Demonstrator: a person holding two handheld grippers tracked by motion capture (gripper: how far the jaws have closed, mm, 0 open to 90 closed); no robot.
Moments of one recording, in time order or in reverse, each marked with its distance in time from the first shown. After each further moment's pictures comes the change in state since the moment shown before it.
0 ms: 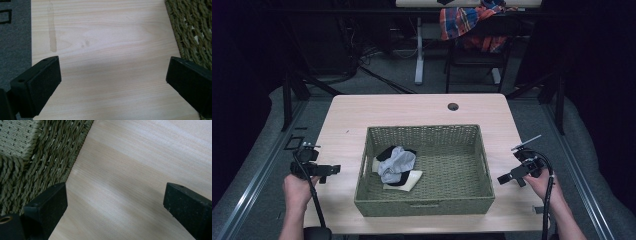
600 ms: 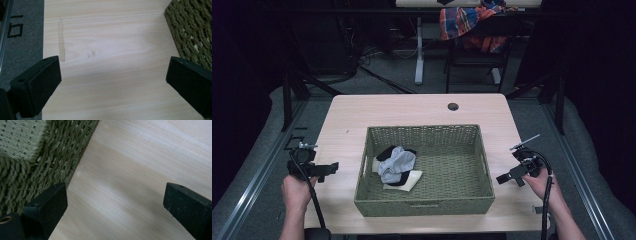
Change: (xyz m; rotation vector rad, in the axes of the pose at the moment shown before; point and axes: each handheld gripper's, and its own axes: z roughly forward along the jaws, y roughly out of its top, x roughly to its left) left arm 0.000 -0.003 -0.008 -0.118 0.027 0.027; right arm 0.005 0.002 0.001 -0.018 0.003 0.000
